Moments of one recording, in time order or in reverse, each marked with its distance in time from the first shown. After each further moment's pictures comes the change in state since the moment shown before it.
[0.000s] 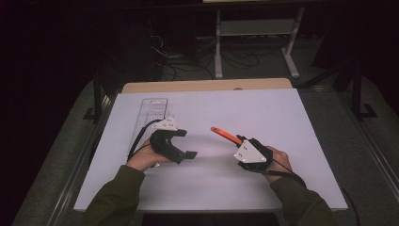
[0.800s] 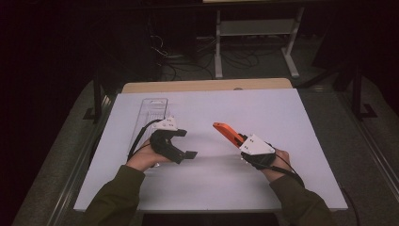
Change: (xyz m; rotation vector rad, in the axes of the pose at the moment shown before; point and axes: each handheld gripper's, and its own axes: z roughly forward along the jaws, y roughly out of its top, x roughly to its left) left arm 0.000 0.000 0.000 -0.001 0.002 -0.002; right arm -0.011 -0.002 0.001 -0.024 0.069 0.216
